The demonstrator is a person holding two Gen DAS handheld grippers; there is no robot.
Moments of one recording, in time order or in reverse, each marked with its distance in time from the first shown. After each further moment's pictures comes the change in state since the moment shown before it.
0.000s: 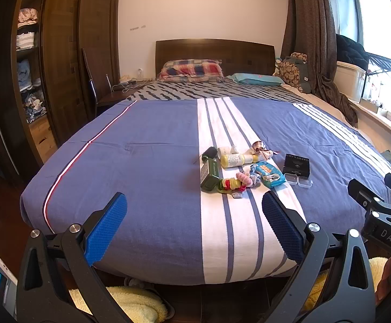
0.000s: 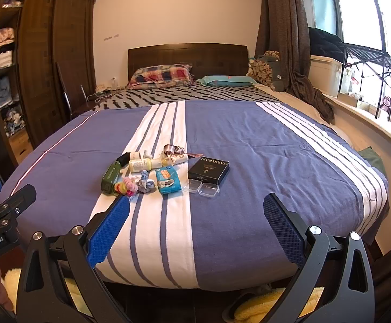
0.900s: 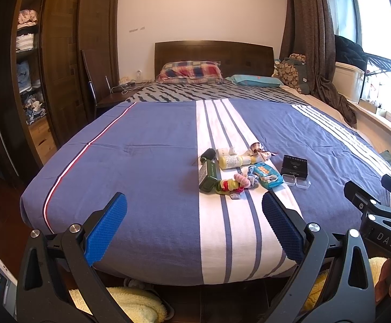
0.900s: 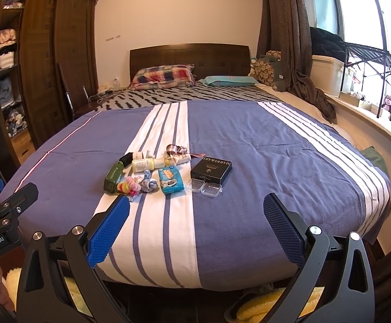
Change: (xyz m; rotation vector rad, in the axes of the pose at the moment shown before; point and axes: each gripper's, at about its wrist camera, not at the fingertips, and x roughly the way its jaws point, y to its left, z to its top) left arm -0.003 -0.001 0.001 0.005 -0.010 -0.004; right arm -0.001 0.003 0.001 0.003 0.001 0.011
